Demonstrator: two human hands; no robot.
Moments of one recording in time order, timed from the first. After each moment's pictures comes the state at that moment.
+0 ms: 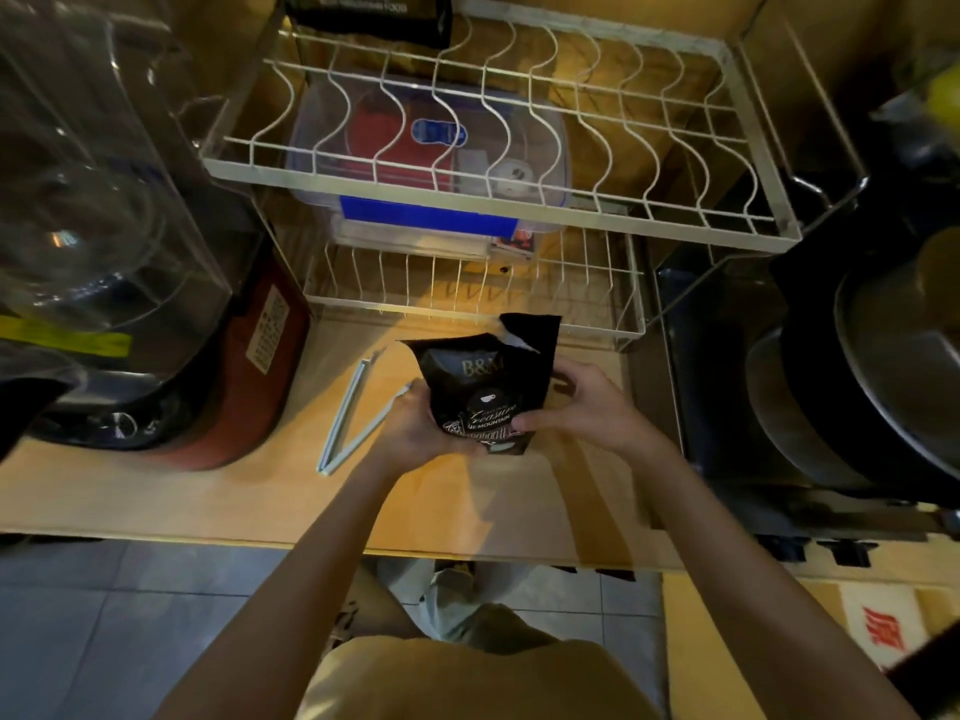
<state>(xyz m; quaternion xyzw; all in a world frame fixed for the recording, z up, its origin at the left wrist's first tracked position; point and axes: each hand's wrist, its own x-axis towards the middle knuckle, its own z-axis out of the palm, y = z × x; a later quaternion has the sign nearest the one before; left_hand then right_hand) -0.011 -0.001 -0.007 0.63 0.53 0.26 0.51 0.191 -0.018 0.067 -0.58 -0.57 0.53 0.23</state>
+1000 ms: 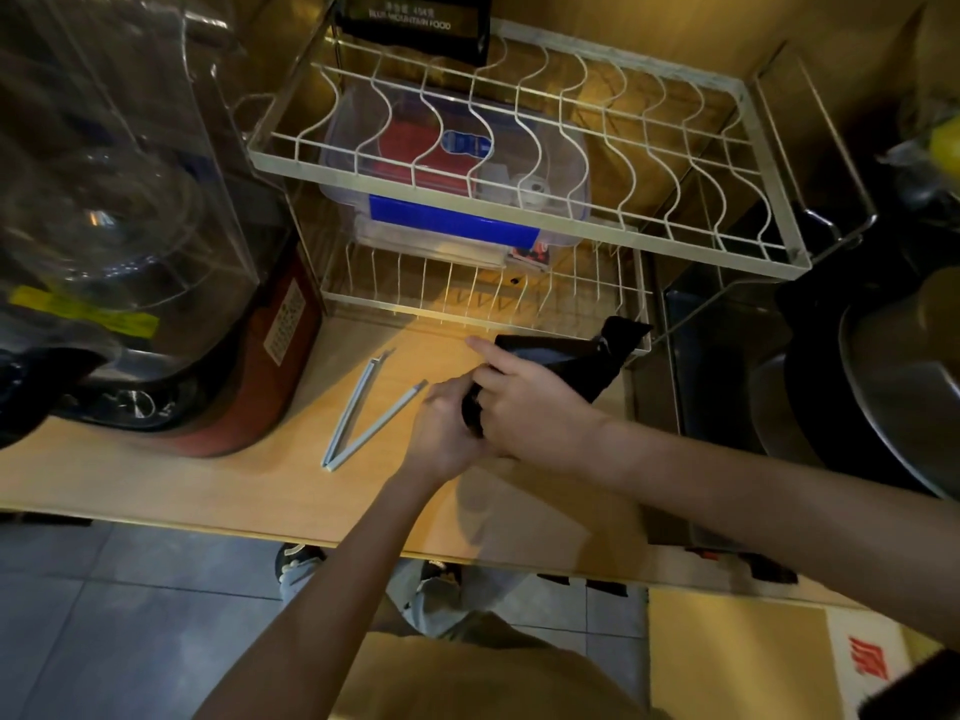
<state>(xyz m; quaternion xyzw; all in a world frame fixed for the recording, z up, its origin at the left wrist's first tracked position) 0.012 -0.015 0.011 0.69 0.54 0.31 0.38 0.119 -0.012 0.101 -0.27 -0.89 -0.14 -0.34</state>
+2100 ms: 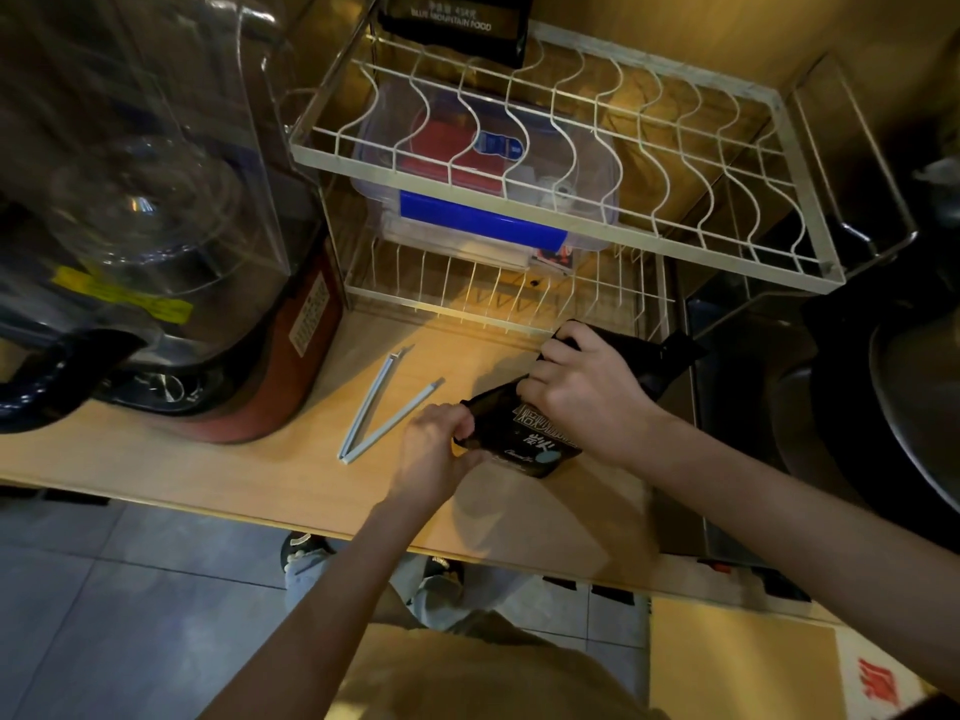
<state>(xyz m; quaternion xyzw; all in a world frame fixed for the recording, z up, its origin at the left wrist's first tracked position) -0.014 -0.034 -0.014 0.71 0.57 0.29 0.30 0.146 -0.007 0.111 -0.37 -0.91 -0.14 -0.15</state>
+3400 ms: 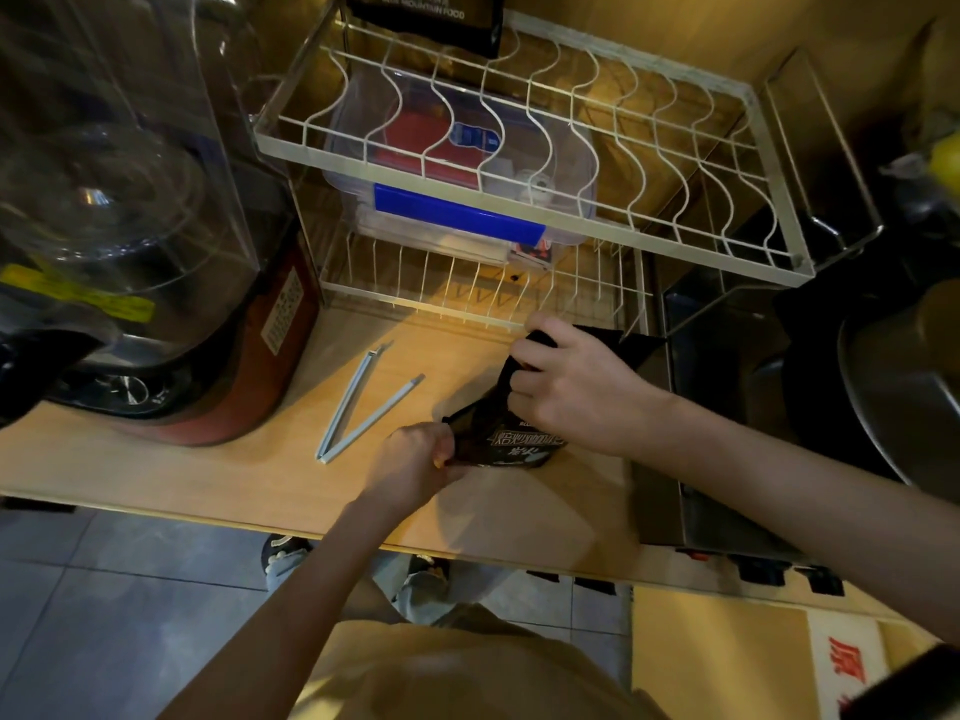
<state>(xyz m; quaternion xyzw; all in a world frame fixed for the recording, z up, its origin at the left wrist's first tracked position) -0.019 -0.037 -0.023 0.74 0.55 0.19 0.33 0.148 -0.008 0.143 -0.22 -0.94 -0.20 -0.15</state>
